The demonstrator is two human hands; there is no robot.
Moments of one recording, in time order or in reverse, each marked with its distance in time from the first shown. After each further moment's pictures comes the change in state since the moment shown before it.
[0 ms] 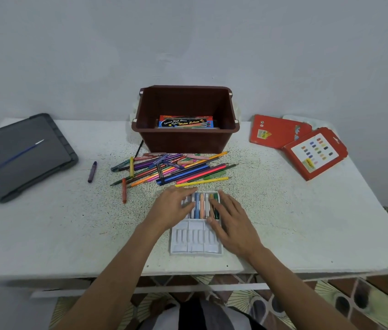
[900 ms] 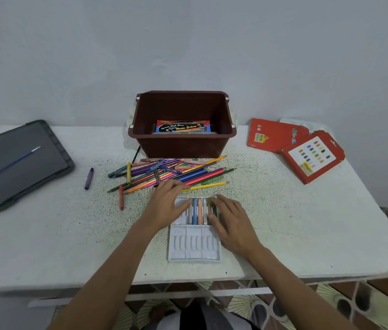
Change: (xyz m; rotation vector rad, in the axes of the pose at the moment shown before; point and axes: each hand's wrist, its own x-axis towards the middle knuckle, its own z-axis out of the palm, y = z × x) left_hand 0.018 -0.025 0.003 0.060 0.120 0.128; right_hand 0.012 -0.002 -0.010 0.109 0.149 -0.032
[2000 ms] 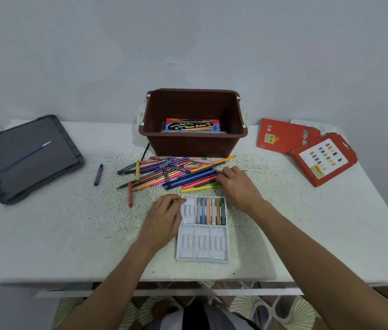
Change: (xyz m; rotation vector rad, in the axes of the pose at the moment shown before) left_hand -0.052 -0.021 0.015 0.126 0.136 0.086; right_hand 0.100 0.018 -0.014 -0.412 -0.033 -0.224
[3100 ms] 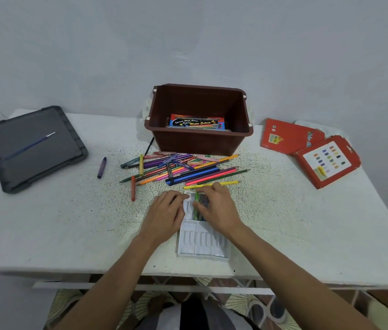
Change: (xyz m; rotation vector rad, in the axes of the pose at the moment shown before) left_hand 0.002 0.001 0.001 -0.005 0.004 -0.021; right_hand -0.021 -0.085 -0.006 0.442 -0.100 0.300
